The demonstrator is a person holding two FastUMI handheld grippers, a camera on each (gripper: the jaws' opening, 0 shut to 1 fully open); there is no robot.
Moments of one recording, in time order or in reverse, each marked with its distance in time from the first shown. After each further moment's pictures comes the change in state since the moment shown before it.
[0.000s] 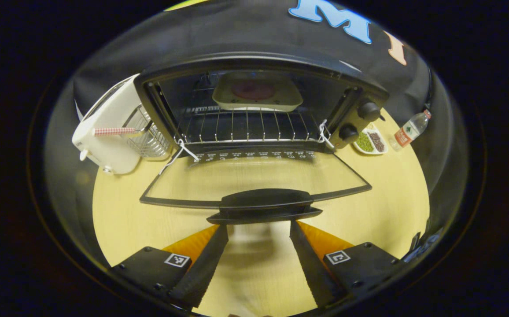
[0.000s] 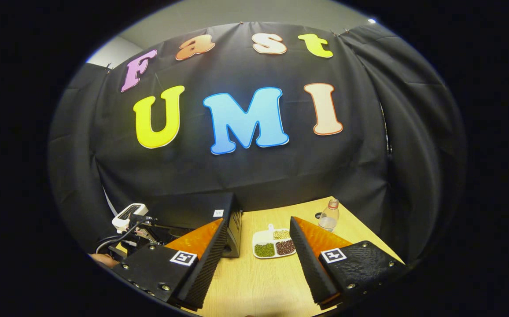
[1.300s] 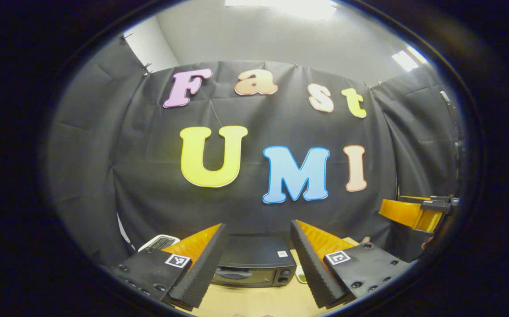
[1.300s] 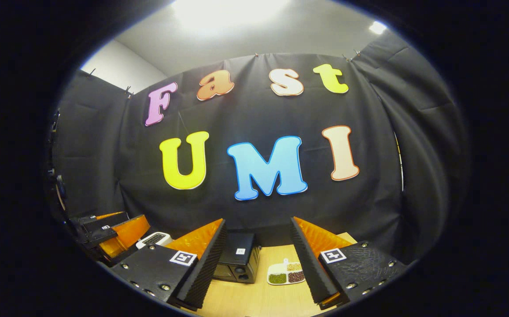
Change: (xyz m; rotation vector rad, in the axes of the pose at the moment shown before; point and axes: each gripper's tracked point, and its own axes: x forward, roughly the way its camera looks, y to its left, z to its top) left arm -0.368 -0.091 0.147 0.010 -1.095 0.078; right arm -0.052 0.022 0.125 0.003 -0.256 0.164
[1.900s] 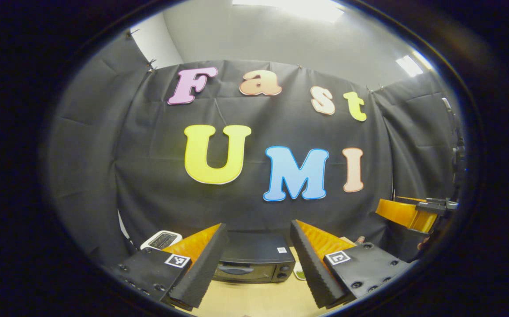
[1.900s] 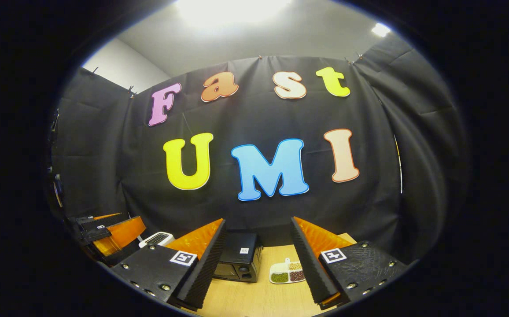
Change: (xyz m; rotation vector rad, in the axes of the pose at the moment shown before) left arm -0.013 0.020 -0.005 -0.016 0.030 -0.019; right arm -0.007 0.012 0.000 -0.024 0.010 -0.023
